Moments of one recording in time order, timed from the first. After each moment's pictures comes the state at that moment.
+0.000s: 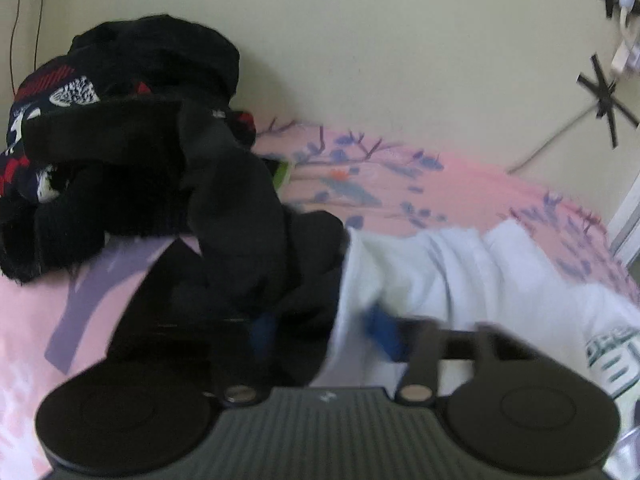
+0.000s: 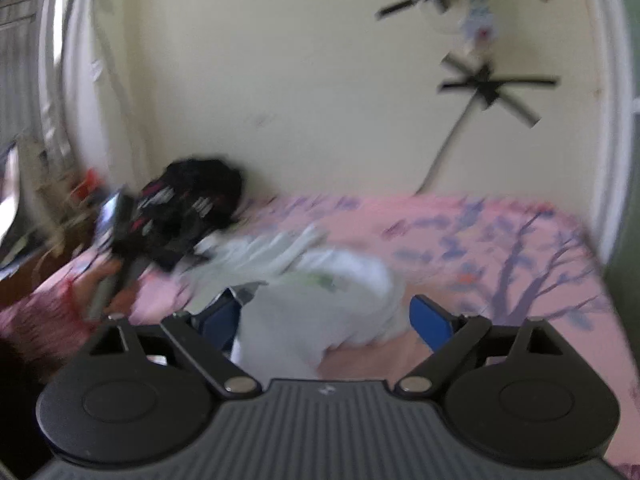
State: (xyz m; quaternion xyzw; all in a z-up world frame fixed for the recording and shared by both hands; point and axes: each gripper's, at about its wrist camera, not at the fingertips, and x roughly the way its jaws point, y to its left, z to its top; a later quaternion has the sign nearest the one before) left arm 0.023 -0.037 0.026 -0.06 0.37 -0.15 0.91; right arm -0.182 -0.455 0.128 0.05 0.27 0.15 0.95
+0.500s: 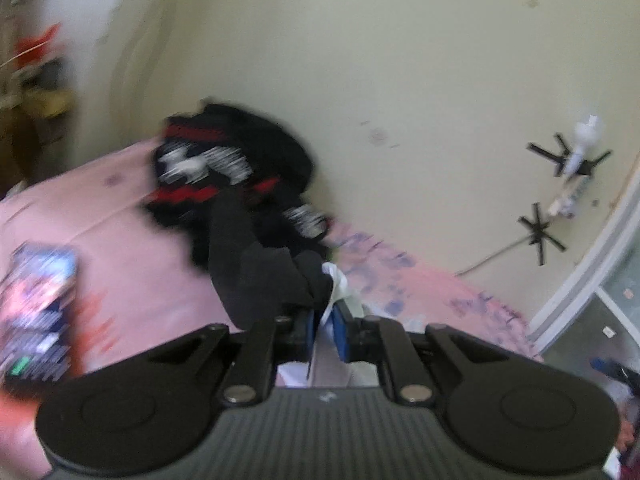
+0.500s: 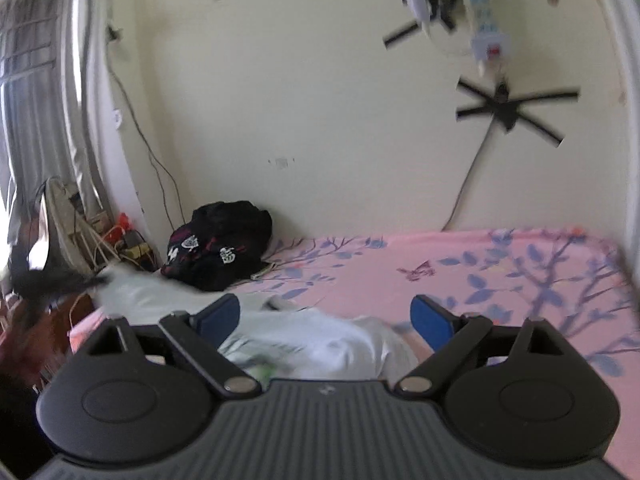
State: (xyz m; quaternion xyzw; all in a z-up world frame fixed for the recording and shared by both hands) left arm -0.135 0.153 0.102 -0.21 0.29 -0.14 0.92; right arm -0.104 -0.483 0.151 0.12 0.22 0.18 0.95
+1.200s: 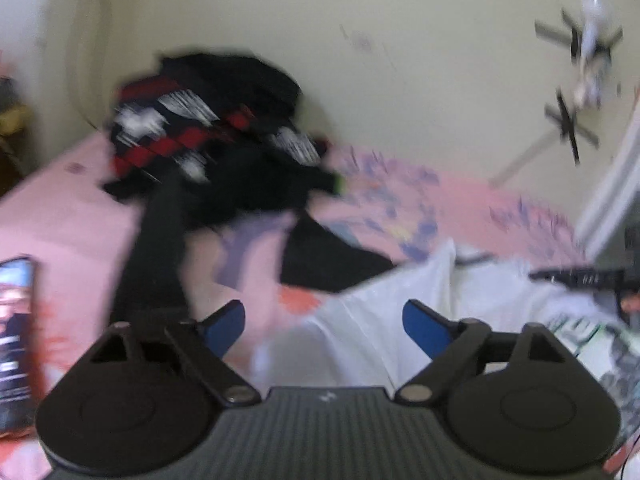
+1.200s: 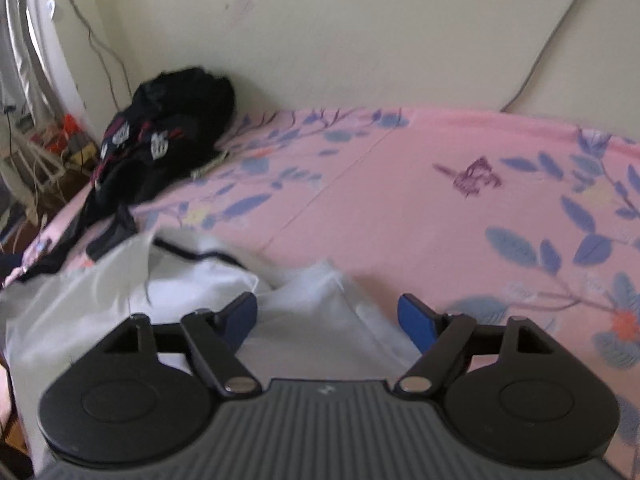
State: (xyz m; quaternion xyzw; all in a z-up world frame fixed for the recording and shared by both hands) left arm -0.066 0.075 0.061 -0.07 0.36 -0.17 0.92; right arm 0.060 -0.401 0.063 0.06 0.39 0.18 0.90
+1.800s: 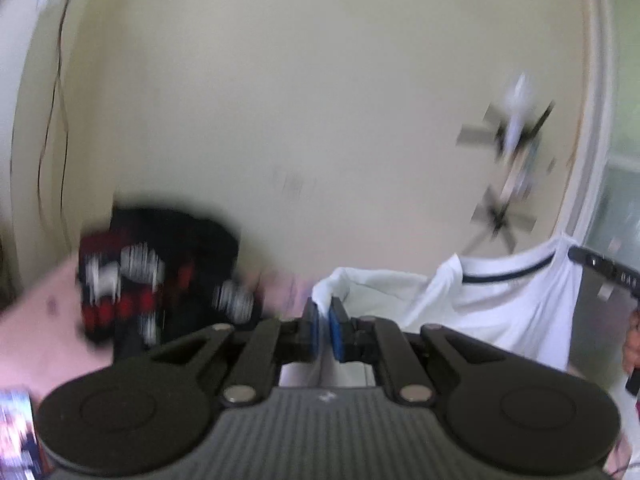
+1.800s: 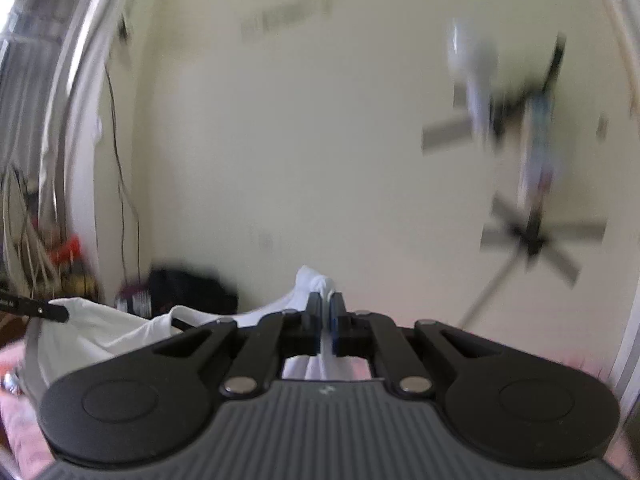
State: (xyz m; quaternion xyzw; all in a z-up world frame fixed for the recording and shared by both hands) left arm -0.121 0.070 0.188 -0.08 0.16 -0.22 0.96; right arm -0.076 -0.394 0.263 0.01 0.04 0.09 1.00
